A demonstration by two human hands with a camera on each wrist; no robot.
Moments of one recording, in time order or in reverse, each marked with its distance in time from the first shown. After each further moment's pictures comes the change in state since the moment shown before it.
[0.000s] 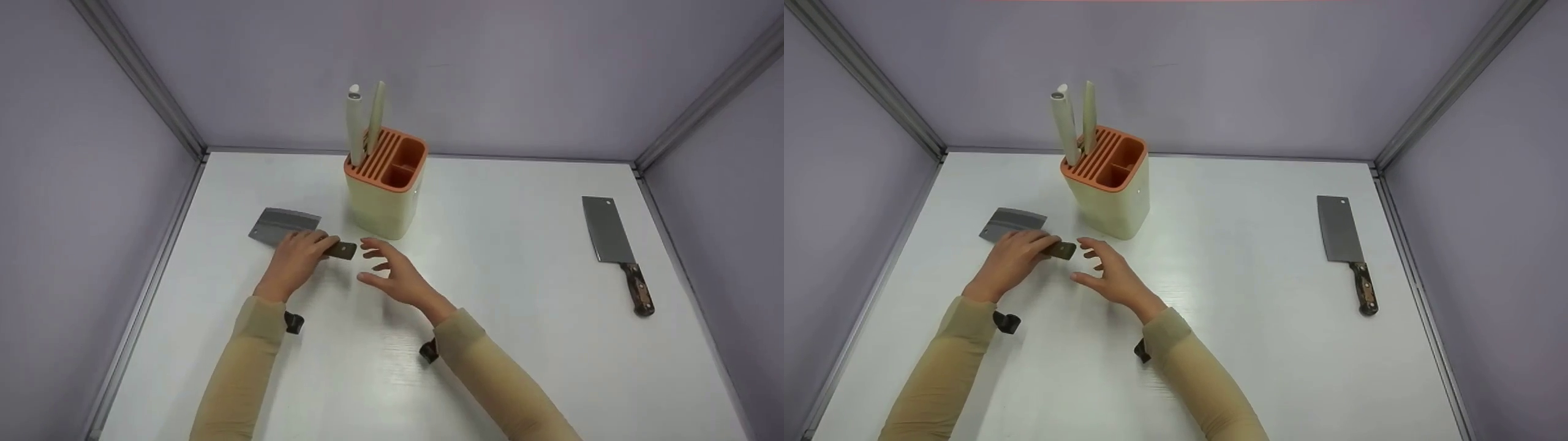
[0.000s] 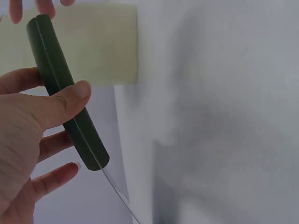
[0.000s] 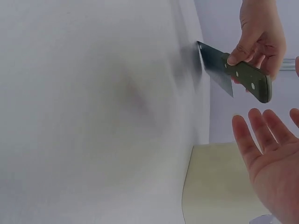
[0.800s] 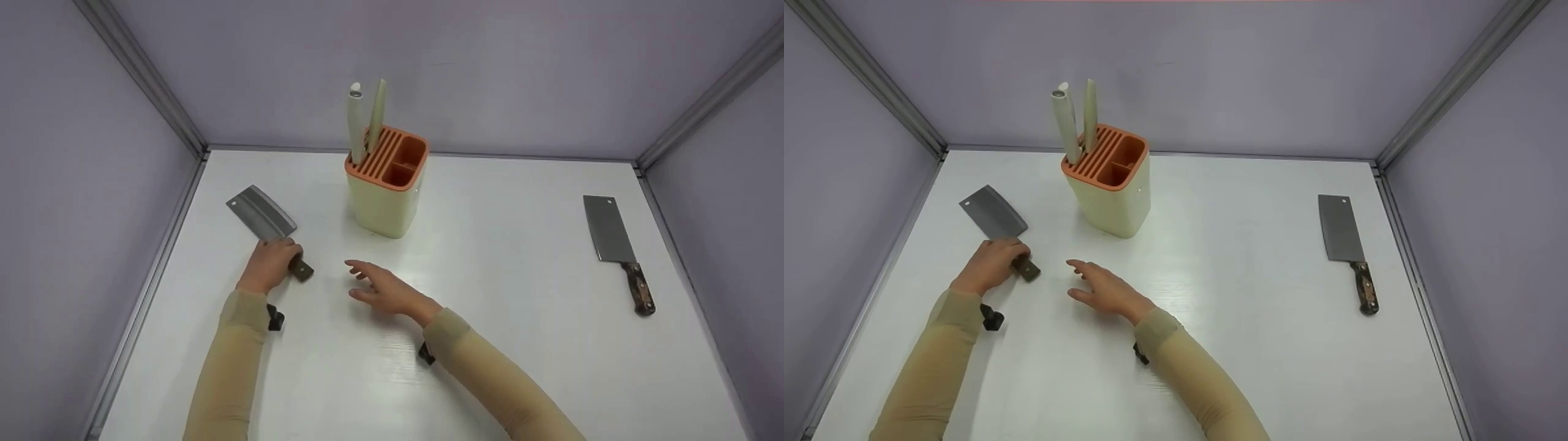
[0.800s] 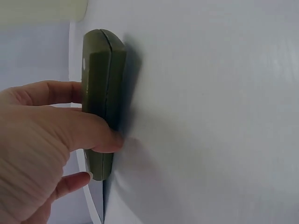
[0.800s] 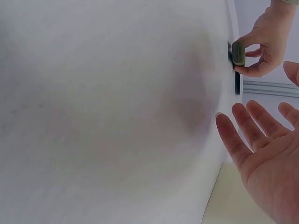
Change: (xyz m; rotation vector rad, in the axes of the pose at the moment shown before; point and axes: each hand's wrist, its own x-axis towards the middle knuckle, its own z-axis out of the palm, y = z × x) left_hand -0.030 -0.059 0.027 -0.064 -0.250 -0.215; right_hand 0.001 0.016 0.023 -0.186 -0.297 0.136
